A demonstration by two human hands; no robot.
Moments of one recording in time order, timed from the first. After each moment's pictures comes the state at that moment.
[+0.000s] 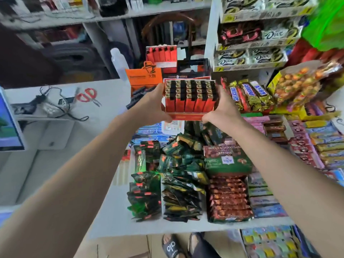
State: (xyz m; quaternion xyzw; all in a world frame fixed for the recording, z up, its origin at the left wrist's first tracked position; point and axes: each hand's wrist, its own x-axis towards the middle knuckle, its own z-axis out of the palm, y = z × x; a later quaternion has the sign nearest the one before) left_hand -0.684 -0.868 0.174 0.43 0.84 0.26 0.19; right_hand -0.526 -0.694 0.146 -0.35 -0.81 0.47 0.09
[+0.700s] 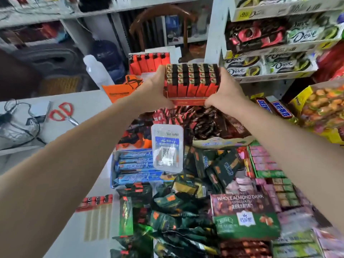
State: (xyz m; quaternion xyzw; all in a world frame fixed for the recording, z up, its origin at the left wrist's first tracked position) left_hand -0.826 -0.737 0.119 0.45 0.84 0.26 0.17; right_hand -0.666 -0.570 0.111 -0.36 -0.84 0.39 0.09
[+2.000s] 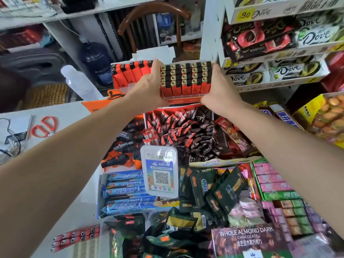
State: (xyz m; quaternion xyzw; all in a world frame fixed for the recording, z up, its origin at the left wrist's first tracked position) left_hand -0.875 -0.678 0.092 0.49 0.82 0.26 0.14; right_hand -0.717 -0.523 0.082 -0.33 -0.89 0.30 0.12
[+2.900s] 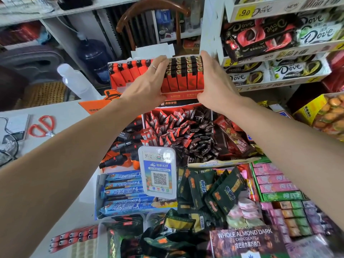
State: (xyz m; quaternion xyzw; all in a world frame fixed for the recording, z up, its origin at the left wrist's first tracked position) left_hand -0.876 -0.675 0.093 0.54 0.82 0.15 0.06; right_hand -0.729 -0.516 0.084 -0.23 -0.94 0.20 0.13
